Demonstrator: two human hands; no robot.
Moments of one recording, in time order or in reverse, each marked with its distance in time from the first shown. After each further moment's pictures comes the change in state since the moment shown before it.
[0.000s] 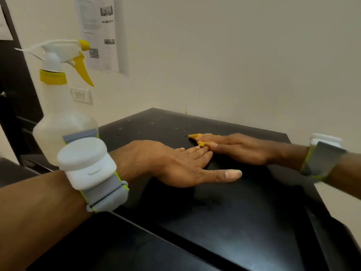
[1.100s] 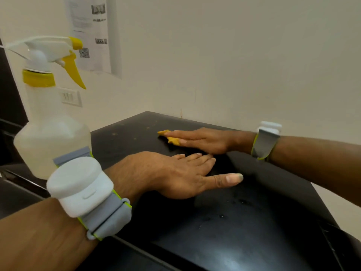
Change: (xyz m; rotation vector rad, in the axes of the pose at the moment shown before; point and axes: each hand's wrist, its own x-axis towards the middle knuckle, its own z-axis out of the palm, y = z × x) left_hand 0.003 -0.010 0.000 -0.060 0.036 0.069; right_hand 0.091 -0.001 -0.009 -0.126 -0.063 -0.040
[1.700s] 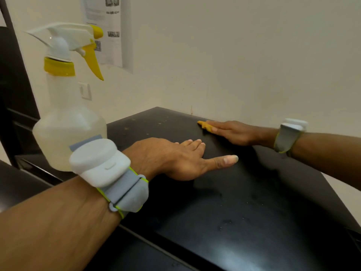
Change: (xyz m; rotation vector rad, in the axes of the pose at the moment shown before) left_hand 0.001 -0.025 -0.008 -0.041 0.081 -0.183; right_hand -0.010 0.042 -0.010 -0.016 0.128 0.261
